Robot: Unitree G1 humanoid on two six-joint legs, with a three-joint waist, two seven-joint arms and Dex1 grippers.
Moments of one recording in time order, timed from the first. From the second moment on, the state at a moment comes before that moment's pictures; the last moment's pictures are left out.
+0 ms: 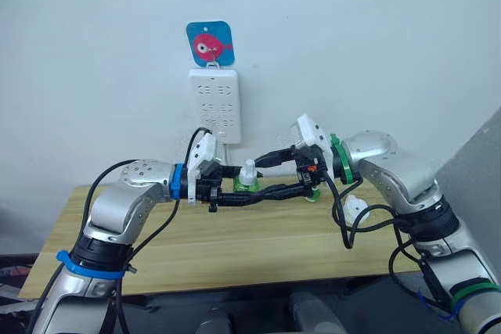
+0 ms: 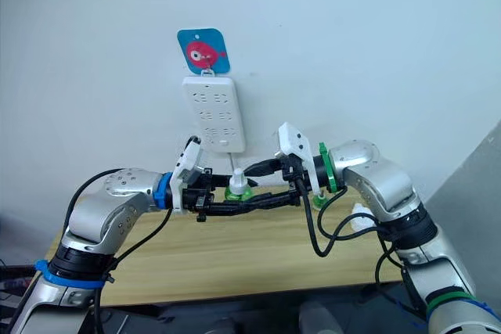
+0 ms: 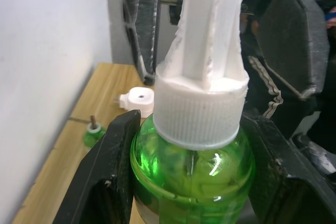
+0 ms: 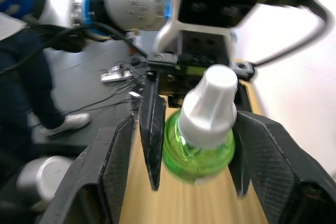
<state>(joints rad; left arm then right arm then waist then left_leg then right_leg) -0.43 0.63 -0.11 -0.15 -0.54 0.52 -1.21 -0.69 -0.49 0.30 -0.20 0.50 0.62 1.11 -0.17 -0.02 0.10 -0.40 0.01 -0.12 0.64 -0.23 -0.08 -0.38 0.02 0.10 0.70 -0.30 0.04</state>
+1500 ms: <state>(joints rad) -0.45 0.55 -0.11 -0.10 -0.48 0.46 -1.08 -0.50 -0.27 0.24 -0.44 0.46 0.78 0.60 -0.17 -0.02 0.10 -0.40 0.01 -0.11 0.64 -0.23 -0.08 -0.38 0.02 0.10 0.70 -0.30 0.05</state>
